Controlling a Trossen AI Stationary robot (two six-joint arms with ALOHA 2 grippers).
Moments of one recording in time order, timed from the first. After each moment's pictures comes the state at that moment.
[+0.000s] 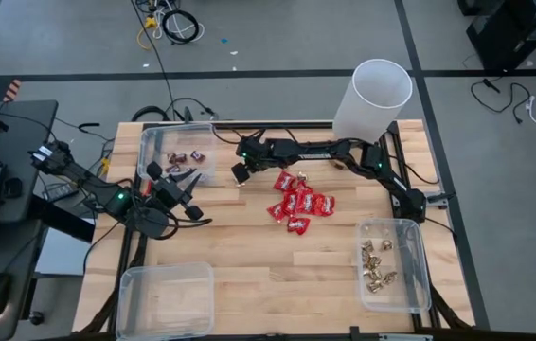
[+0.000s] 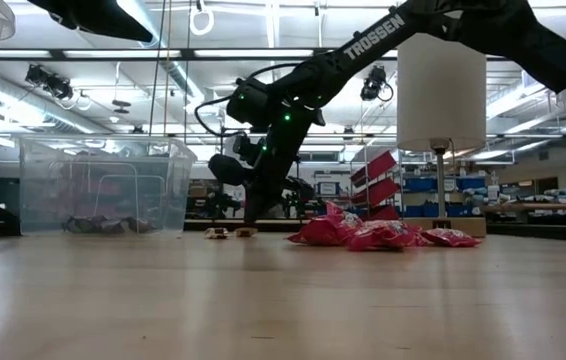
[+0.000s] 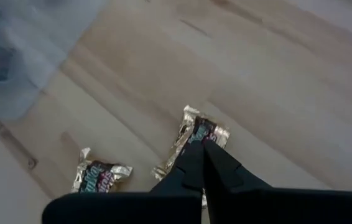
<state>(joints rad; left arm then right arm) -0.54 0.86 0.68 -0.39 -1.38 -0.16 -0.30 2.34 1.83 -0.50 0.18 0.61</state>
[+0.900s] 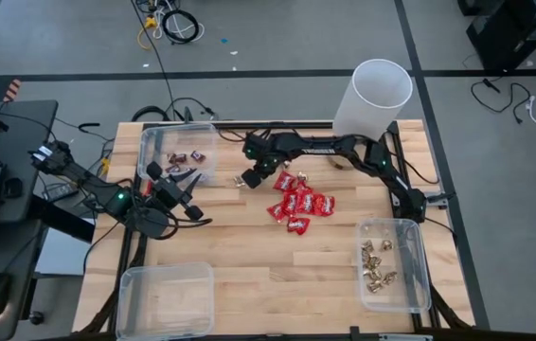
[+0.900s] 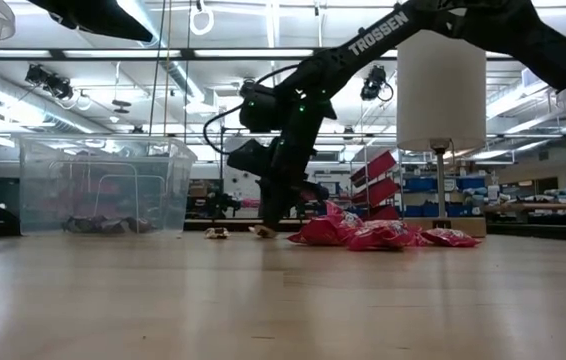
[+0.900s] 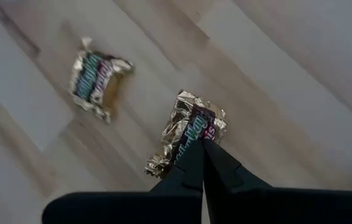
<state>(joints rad) -0.54 0.86 0.68 -0.39 -1.38 -0.17 -0.32 2.30 1.83 -0.73 -0.07 0.51</state>
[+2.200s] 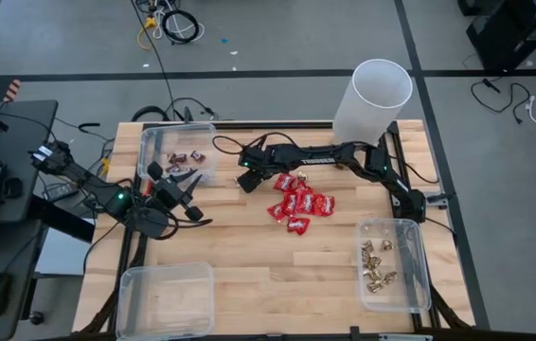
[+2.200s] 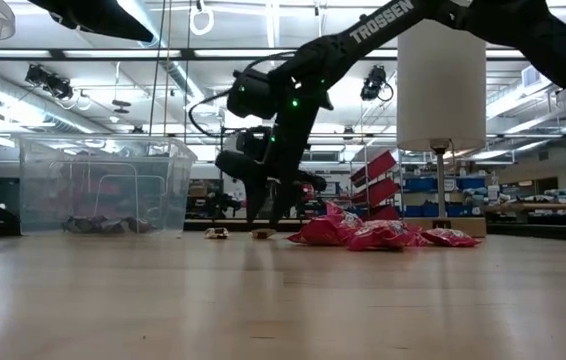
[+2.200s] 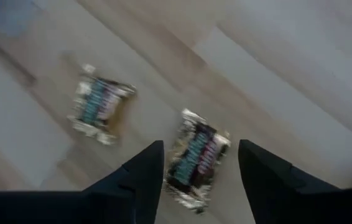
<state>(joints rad) -0.54 0.86 0.68 -0.38 -1.36 -0.17 -0.24 2.29 1.80 -0.66 0.17 0.61</state>
